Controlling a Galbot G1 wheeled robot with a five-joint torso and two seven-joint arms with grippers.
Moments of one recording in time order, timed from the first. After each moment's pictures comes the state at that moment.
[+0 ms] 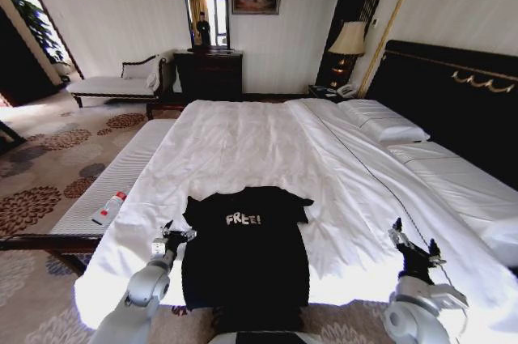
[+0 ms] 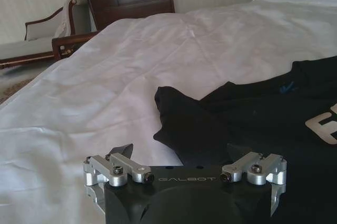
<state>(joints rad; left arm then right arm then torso) 1.39 -1.15 -0.43 -1.83 -0.23 0.30 -0.13 -1.67 1.47 0.94 2.06 0.56 0.18 0.29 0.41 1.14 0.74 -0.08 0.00</state>
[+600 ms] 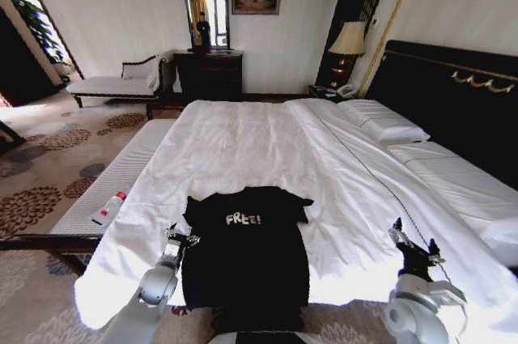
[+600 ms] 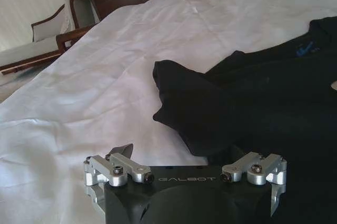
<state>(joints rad) 1.31 -1.18 -0.39 -1.71 -0.14 0.31 -0.17 -1.65 1.44 0.94 2.04 0.57 0.17 0.31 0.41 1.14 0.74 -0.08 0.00</state>
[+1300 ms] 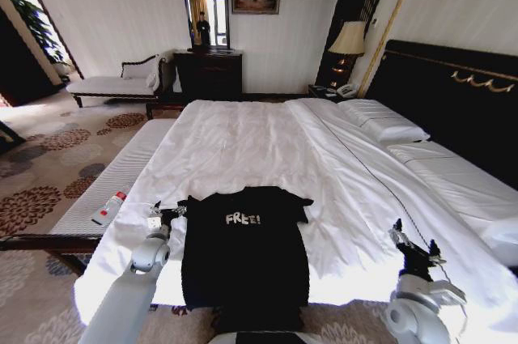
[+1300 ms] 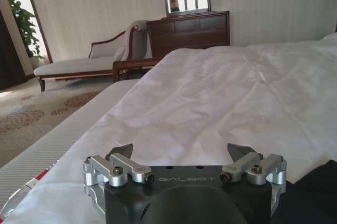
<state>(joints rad) 1.18 -1.14 -0.52 -1.73 -0.36 0.30 -0.24 -1.67 1.44 0.93 2.05 0.57 0.16 0.32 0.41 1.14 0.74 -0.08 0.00</state>
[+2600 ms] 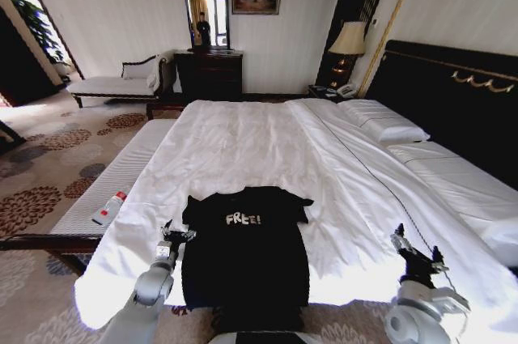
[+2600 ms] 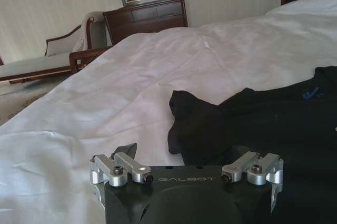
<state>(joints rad) 1.36 -1.21 -0.46 -1.73 -0.19 0.17 -0.13 -1.70 1.47 0.93 2.07 0.56 0.16 0.34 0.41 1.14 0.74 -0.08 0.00</state>
